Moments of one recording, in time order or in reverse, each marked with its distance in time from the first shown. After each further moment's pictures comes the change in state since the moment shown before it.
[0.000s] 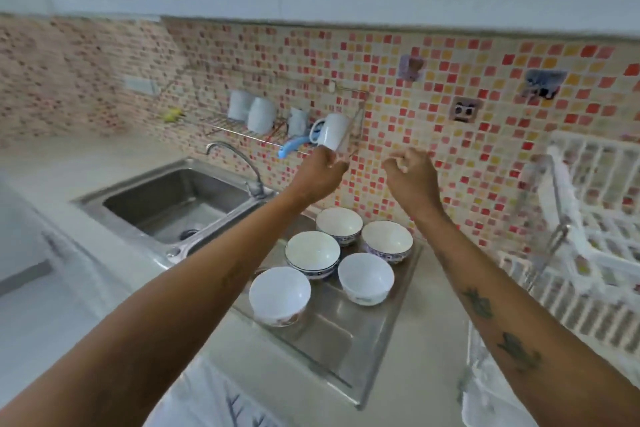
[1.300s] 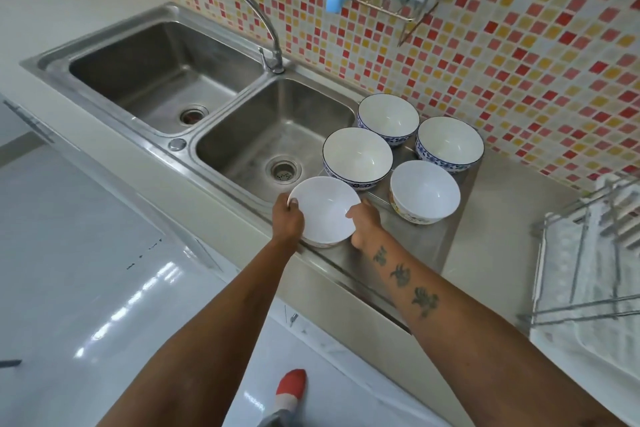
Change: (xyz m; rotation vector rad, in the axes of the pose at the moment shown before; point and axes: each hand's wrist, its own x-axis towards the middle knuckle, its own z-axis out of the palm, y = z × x) left_hand -0.058 -0.319 0.083 -0.382 0.197 -0.741; right_hand -0.106 0.147 0.262 0.443 -0.272 1.142
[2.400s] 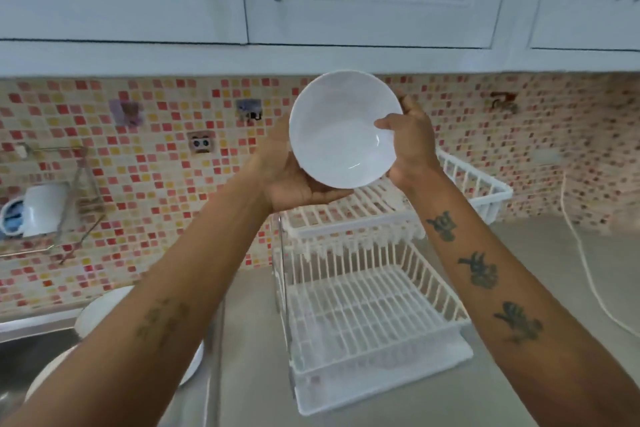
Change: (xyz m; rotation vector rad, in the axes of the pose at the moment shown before) left_hand -0.390 0.345 0.202 -0.177 -1.690 0.030; right_hand -0.342 -0.197 -0.435 0.388 0.519 -1.198
